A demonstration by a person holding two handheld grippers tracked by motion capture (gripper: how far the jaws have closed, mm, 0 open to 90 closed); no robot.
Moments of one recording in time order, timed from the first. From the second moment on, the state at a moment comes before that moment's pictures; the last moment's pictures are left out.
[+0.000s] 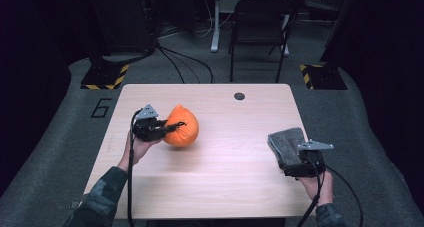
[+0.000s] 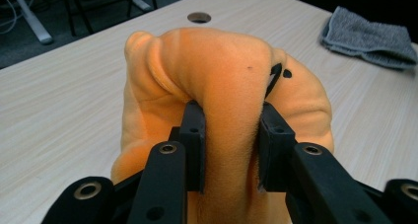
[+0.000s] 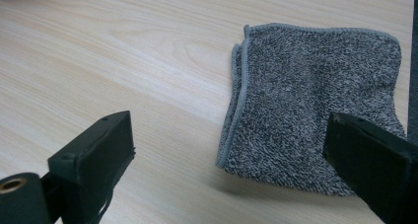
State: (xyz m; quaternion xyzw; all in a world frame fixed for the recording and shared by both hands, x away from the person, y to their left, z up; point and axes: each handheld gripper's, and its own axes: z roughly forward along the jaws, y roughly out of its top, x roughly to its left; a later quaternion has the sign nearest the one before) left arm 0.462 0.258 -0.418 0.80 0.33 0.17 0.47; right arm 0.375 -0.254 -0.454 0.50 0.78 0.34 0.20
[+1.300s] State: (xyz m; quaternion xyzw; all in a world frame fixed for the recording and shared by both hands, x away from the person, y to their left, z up) left arm 0.404 0.141 -0.445 0.70 0.46 0.16 0.52; right arm 0.377 -0.245 -0.463 0.49 0.79 0.32 0.19
